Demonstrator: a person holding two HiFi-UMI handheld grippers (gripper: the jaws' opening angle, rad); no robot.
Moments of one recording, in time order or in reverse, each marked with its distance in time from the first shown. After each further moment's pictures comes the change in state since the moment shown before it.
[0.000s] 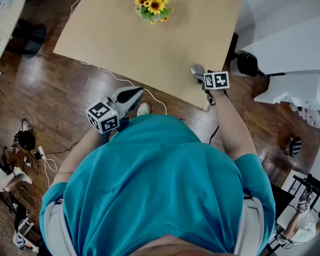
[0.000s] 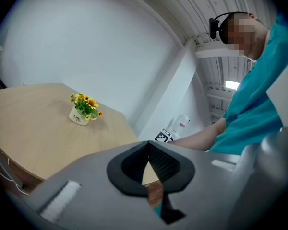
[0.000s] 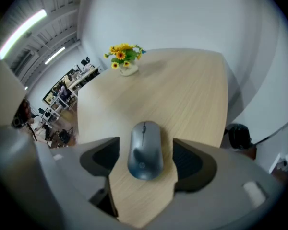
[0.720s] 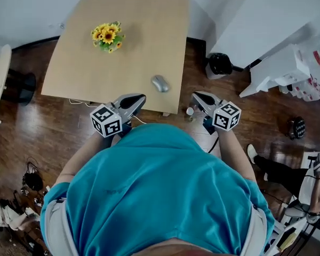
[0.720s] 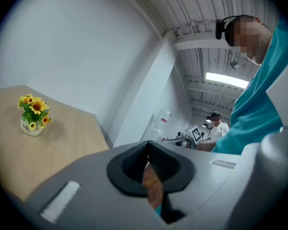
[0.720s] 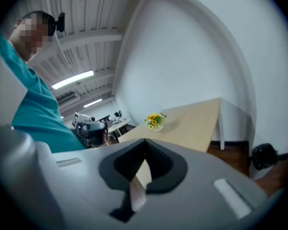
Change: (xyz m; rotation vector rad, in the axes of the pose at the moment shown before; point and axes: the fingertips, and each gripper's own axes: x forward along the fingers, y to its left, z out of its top) left arm 0.133 -0.121 0.012 0.145 0.056 -0.204; right arm -0.265 0.013 -0.044 -0.017 -0.707 0.362
